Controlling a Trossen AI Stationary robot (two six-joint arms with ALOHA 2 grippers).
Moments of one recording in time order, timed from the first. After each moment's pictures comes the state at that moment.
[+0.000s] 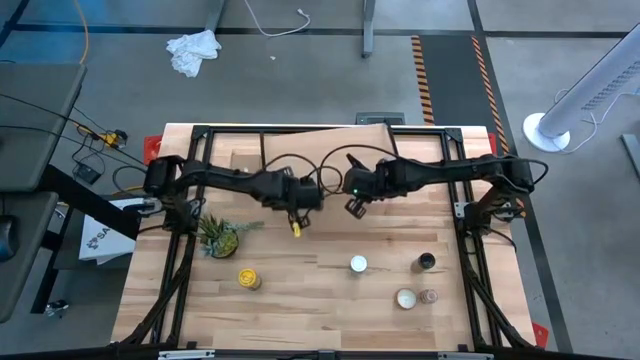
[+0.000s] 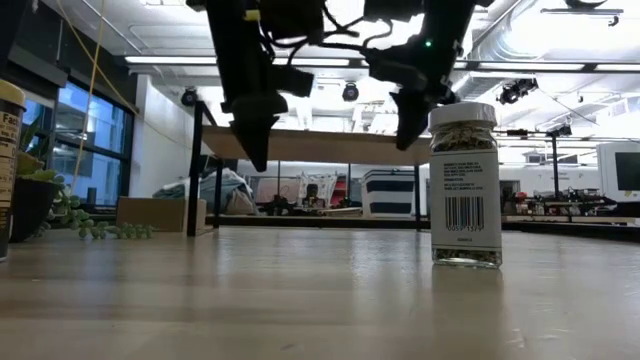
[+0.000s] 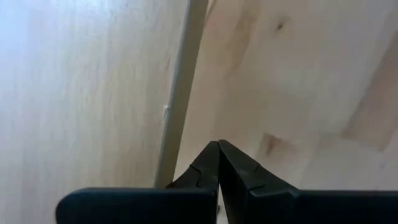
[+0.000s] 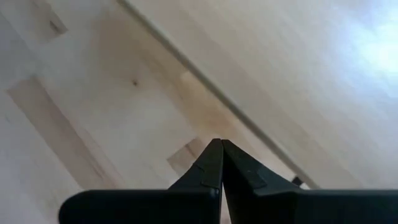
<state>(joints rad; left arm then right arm) 0.00 1.80 1.36 -0.92 -0.42 -0.27 -0.06 1.65 1.29 -0.88 0.33 0.49</state>
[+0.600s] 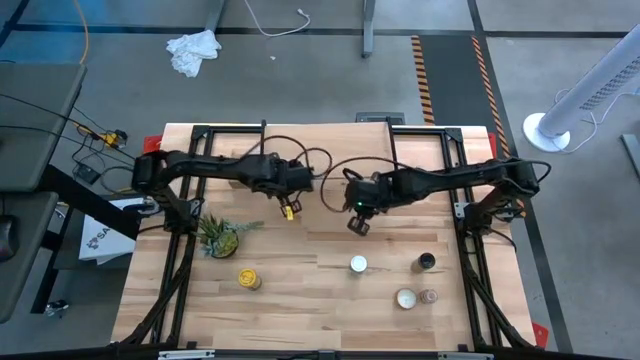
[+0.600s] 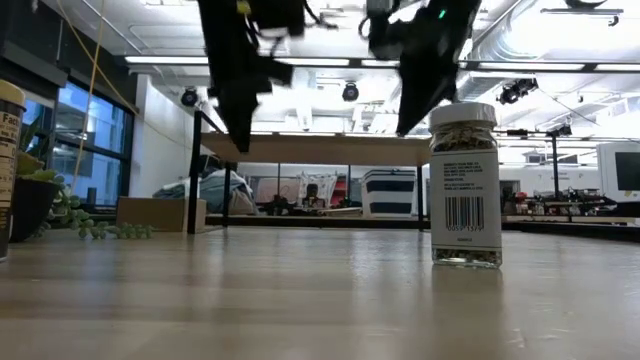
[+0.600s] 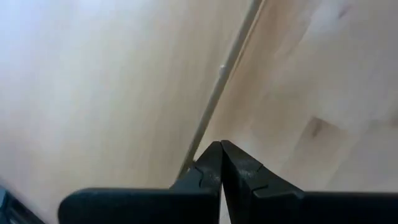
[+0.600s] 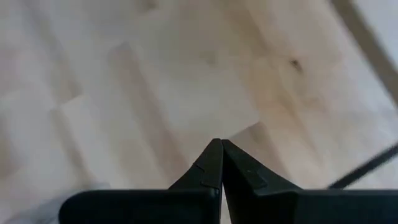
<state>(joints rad) 0.10 1.70 1.36 -1.04 -0.40 -0.28 0.04 1.62 1.29 -0.85 0.18 0.44</state>
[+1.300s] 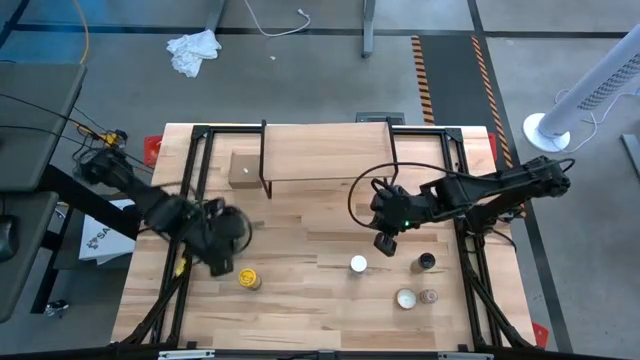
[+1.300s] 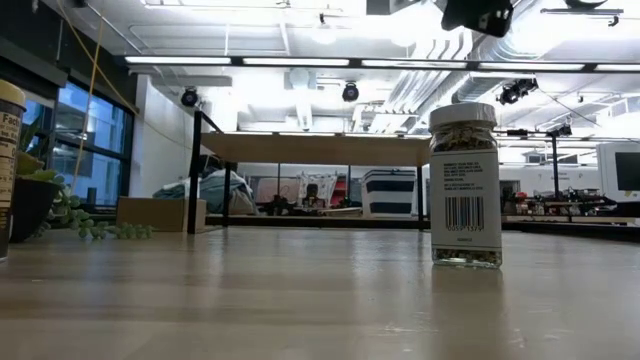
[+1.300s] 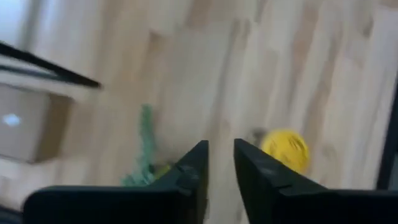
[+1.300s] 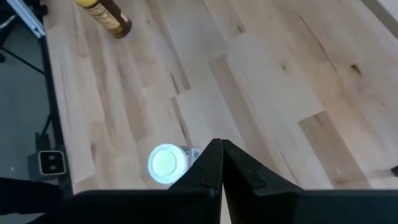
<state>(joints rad) -0.60 1.26 1.33 -1.34 -0.33 -0.80 0.25 1.36 1.29 -0.89 0.16 0.63</state>
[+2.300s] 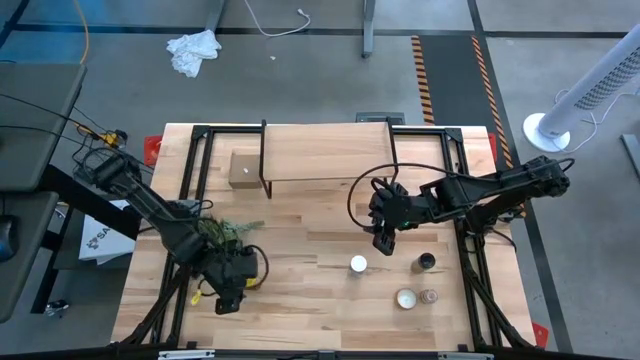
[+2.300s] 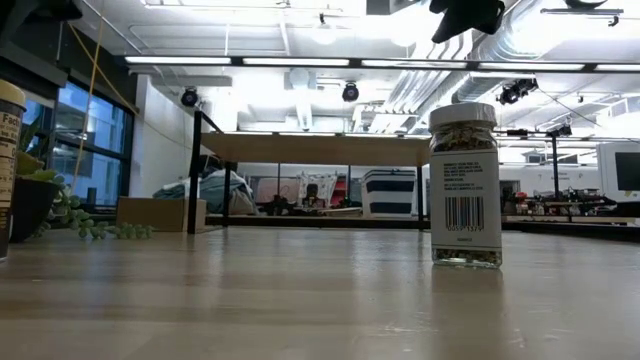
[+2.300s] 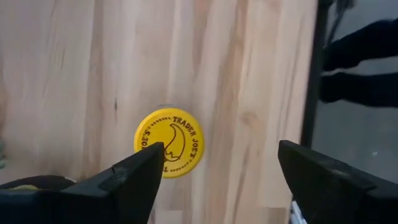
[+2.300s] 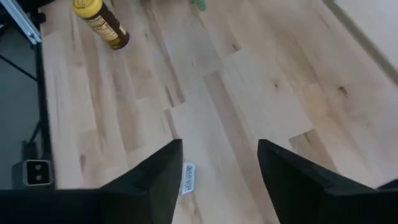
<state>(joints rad) -0.70 1.40 1.15 -0.95 -0.07 -0.82 0.26 1.36 1.29 -0.86 0.22 0.58</state>
